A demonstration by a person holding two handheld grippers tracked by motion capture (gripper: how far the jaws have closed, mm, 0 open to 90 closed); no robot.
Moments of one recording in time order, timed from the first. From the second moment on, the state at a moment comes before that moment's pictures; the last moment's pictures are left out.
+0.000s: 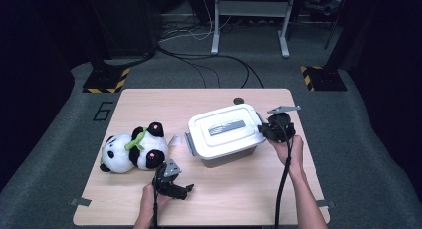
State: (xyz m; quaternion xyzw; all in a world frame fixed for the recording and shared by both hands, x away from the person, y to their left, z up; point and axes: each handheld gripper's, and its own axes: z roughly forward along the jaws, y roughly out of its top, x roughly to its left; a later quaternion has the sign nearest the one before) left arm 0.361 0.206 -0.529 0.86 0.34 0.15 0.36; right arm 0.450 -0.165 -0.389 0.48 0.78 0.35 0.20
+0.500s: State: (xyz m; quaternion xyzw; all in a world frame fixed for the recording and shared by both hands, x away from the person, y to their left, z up) left arm 0.361 0.206 -0.529 0.86 0.34 0.15 0.36; right arm 0.448 -0.144 -0.372 0.38 0.82 0.39 0.20
